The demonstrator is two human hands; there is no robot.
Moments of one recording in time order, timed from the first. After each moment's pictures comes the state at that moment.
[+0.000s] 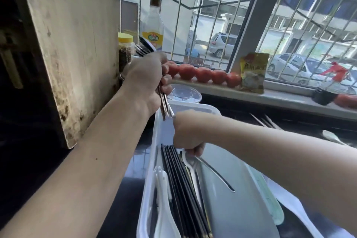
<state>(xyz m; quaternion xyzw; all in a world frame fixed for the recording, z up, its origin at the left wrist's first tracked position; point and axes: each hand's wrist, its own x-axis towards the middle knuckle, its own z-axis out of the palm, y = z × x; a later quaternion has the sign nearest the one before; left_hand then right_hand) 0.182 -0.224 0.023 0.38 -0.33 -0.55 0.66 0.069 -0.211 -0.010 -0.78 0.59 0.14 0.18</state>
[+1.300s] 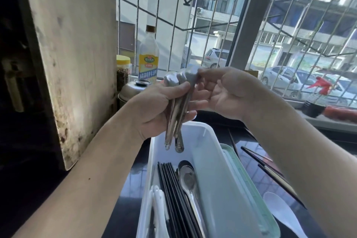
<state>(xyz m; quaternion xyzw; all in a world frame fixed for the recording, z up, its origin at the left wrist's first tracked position) 0.179 -0.197 0.032 0.25 -0.46 -0.70 0.49 0.013 -0.217 0.085 -0.45 0.37 -0.45 0.68</state>
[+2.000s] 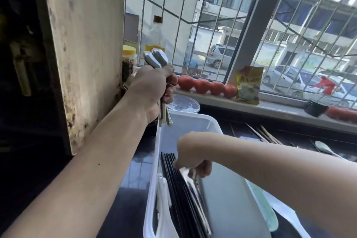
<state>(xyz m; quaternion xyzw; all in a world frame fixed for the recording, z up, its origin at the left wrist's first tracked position) 0.189 -0.218 0.024 0.36 -0.42 -0.52 0.65 0.066 -0.212 -0.032 -0.75 0.58 0.29 0.15</state>
